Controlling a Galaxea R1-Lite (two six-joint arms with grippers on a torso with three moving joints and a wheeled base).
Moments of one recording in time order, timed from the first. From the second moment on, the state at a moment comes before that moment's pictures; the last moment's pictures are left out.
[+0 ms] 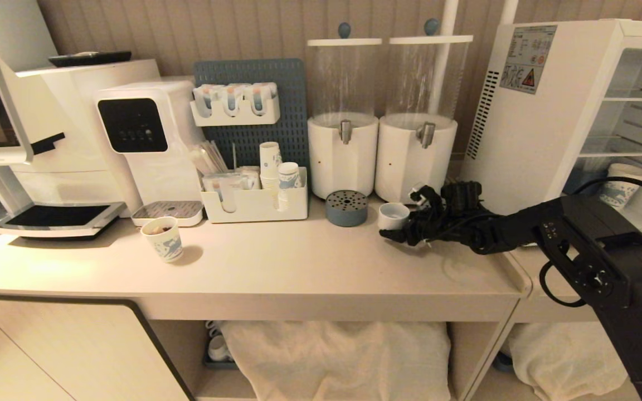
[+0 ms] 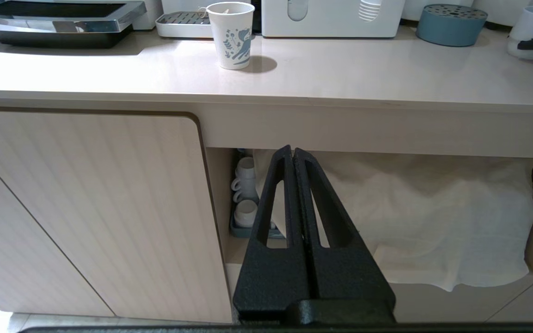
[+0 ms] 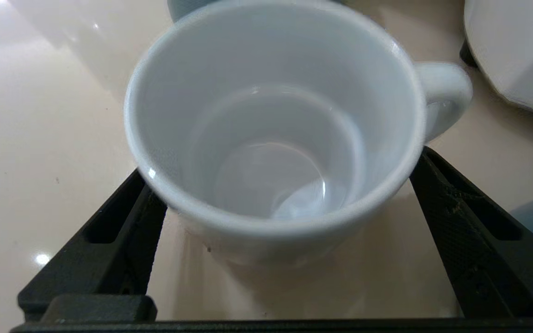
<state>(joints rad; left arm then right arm) 0.01 0.00 0.00 0.00 0.01 -0.03 0.15 2.62 -1.82 -0.36 0.56 -0.32</state>
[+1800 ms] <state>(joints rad) 0.01 0.00 0.00 0.00 0.01 -0.03 0.15 2.56 -1.79 -0.31 0.57 -0.28</state>
